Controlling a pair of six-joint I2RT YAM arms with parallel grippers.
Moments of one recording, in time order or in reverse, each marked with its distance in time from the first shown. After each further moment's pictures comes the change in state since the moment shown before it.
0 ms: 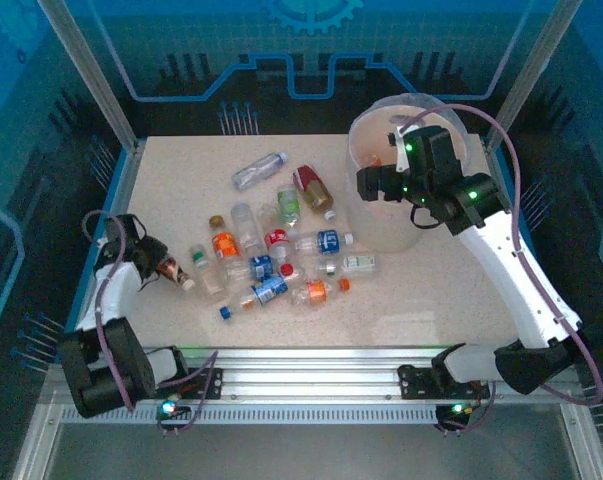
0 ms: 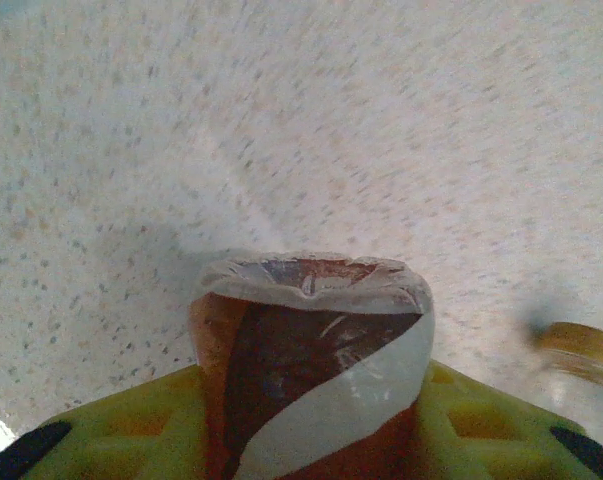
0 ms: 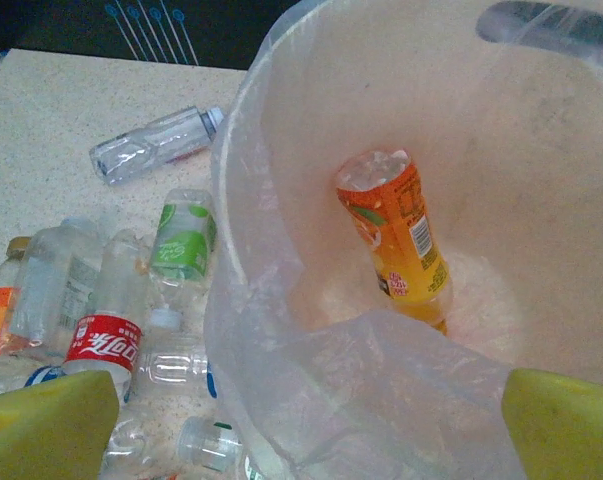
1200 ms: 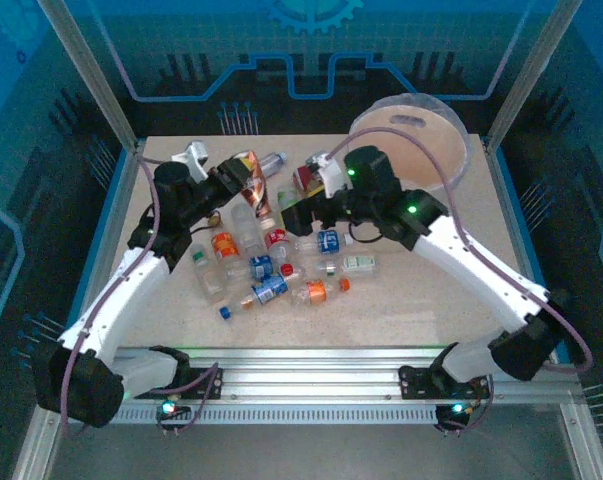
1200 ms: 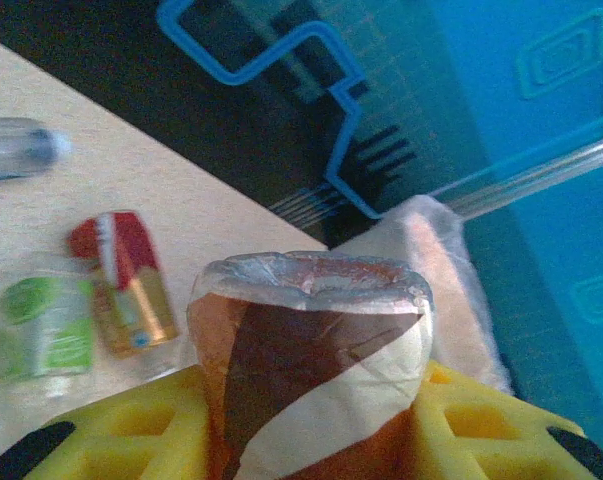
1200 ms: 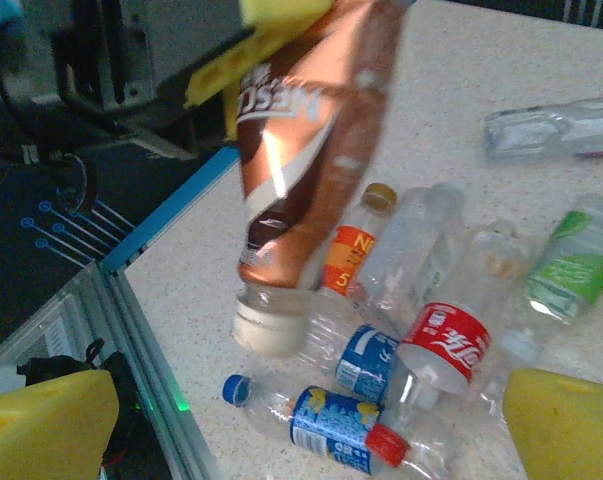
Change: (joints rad) left arm -0.632 0.003 0.317 0.433 0.270 -0.275; right arm 0.261 0.113 -0.143 0.396 -0.487 0.023
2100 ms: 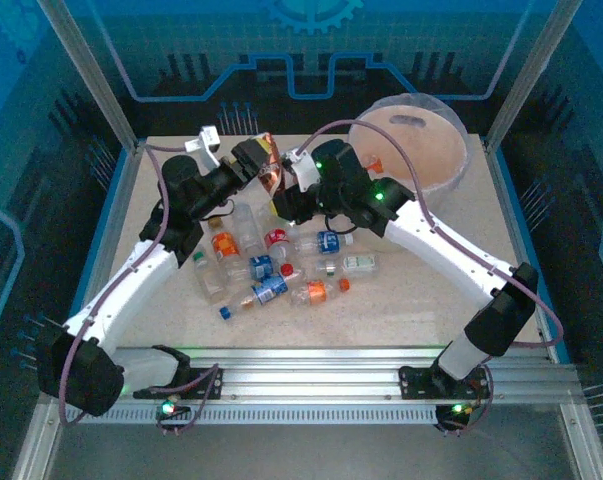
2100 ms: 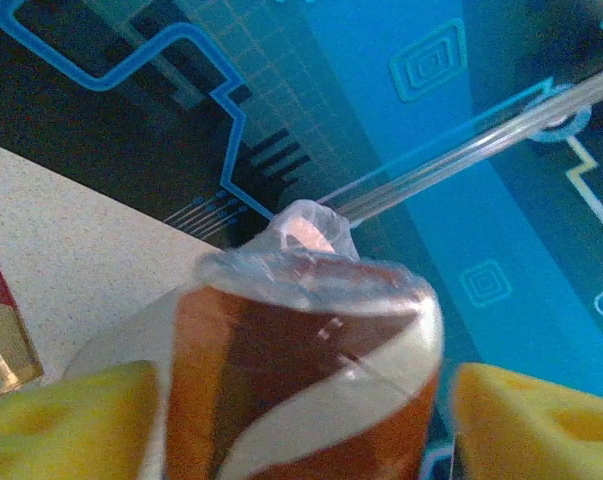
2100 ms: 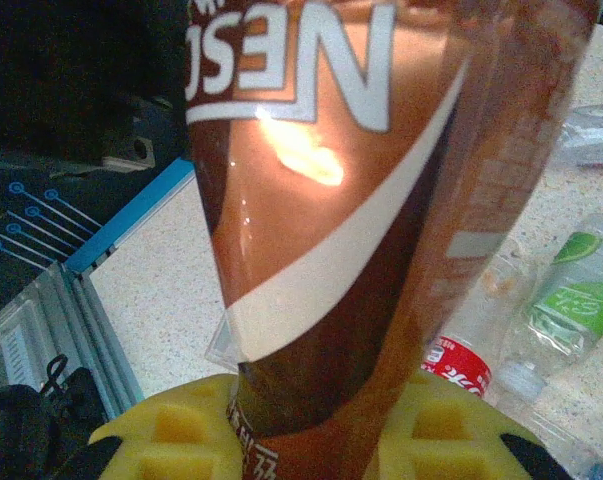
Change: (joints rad) left arm -0.072 0.035 0.040 0.169 0.022 -0.068; right arm 0.044 0.153 0.150 -0.032 0.087 -0.021
